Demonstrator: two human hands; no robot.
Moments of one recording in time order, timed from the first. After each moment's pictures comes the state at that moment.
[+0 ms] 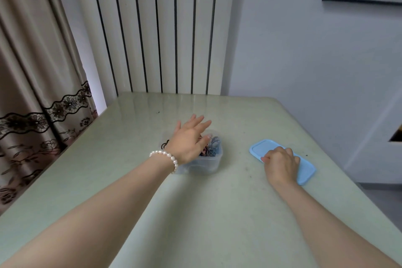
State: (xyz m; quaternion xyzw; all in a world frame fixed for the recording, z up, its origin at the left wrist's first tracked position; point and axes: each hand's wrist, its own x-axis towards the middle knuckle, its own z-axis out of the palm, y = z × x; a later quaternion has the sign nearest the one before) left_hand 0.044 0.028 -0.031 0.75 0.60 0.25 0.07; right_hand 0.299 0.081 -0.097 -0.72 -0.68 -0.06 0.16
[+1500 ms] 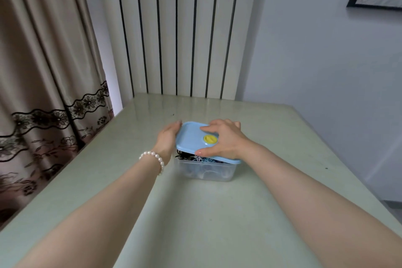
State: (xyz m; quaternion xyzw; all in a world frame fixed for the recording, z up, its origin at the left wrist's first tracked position) left_hand -0.021 0.033 -0.040 0.34 0.58 0.61 0.41; right_hand 0.149 0.071 -0.003 -0.41 -0.90 0.10 0.13
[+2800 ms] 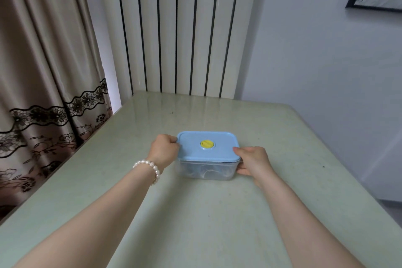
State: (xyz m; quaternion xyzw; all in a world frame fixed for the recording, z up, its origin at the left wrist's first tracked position) left_hand -0.028 0.016 -0.063 0.43 0.73 0.45 0.28; right_hand 0.194 0.051 -0.051 -0.58 -0.51 0.51 0.38
